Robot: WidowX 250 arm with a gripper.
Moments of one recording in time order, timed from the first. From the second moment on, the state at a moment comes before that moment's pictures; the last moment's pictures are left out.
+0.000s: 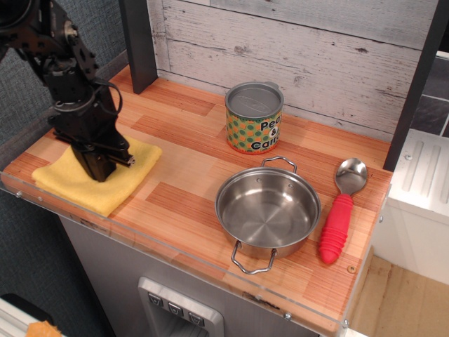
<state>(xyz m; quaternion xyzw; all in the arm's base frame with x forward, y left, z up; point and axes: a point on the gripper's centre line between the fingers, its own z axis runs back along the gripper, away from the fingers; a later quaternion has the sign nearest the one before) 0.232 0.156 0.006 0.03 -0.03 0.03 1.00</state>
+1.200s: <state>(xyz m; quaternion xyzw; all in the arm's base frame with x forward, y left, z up) 0.226 0.159 0.026 -0.01 -0.04 0.06 1.00</state>
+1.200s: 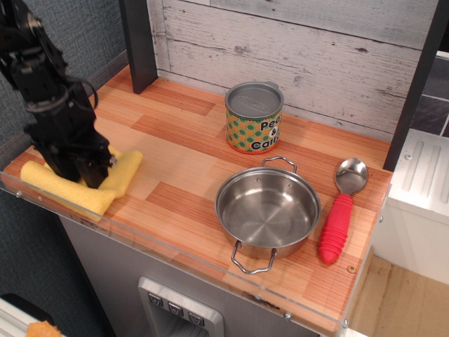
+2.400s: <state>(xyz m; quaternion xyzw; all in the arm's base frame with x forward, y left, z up) 0.252 0.152 0.095 0.04 -0.02 0.07 1.00</state>
